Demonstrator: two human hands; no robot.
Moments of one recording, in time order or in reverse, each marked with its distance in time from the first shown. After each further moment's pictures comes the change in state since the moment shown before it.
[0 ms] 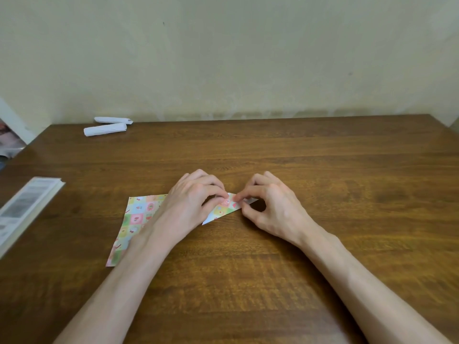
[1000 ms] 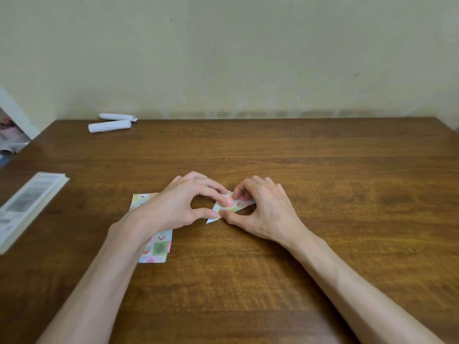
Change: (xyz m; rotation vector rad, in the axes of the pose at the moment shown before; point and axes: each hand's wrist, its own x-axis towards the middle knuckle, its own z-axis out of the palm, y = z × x) left_hand -0.003 -0.014 -0.035 -0.219 -0.424 -0.126; right_hand 0.005 -0.019 0.020 -0.043 -0.031 0.177
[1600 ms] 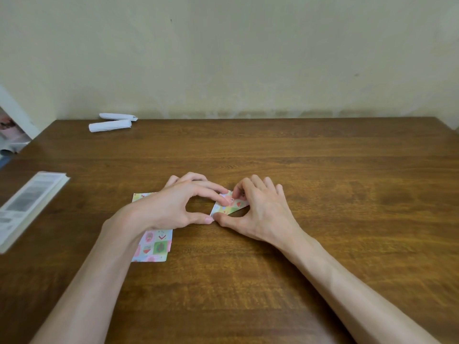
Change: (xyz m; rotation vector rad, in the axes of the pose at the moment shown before) left_hand -0.010 0.008 -0.013 -0.030 -0.169 -0.119; right_hand -0.003 -0.013 0.003 -0.103 -0.045 0.061
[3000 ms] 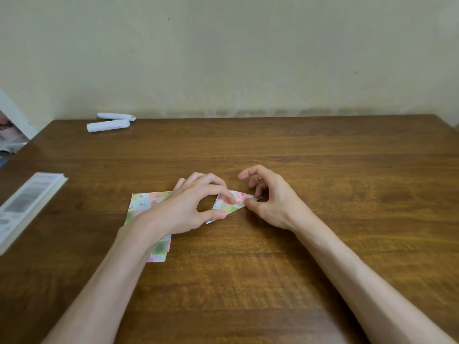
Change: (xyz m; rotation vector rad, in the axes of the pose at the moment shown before) left_hand 0.015 0.003 0.025 0.035 0.218 0.122; right_hand 0.013 0.027 -0.015 0.486 -0.022 0.029
